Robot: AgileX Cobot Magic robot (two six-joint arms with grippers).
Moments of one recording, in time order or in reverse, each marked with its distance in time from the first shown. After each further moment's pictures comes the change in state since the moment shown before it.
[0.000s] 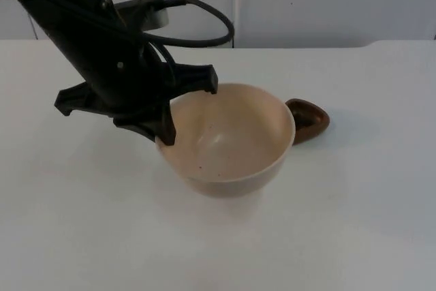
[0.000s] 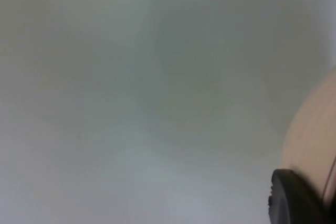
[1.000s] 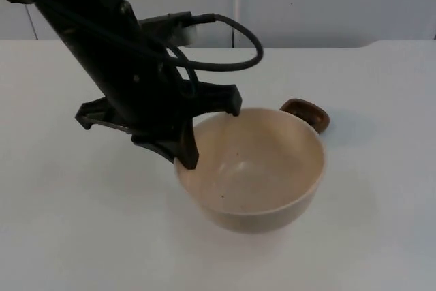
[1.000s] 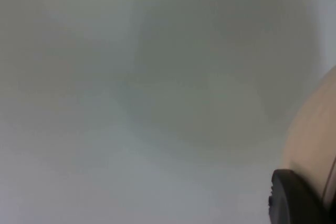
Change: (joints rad) right arm 0.000 0.000 0.000 0.002 0.000 0.000; left arm -0.072 0.000 0.000 -0.081 0.087 0.120
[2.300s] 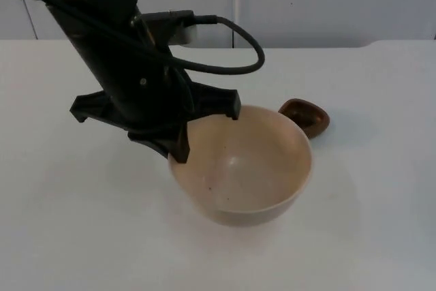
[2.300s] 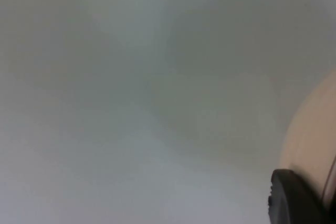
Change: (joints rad) right arm 0.000 0.583 -0.345 0.105 -0.078 -0.059; left arm -0.028 0.000 0.000 0.209 -0.057 -0.220
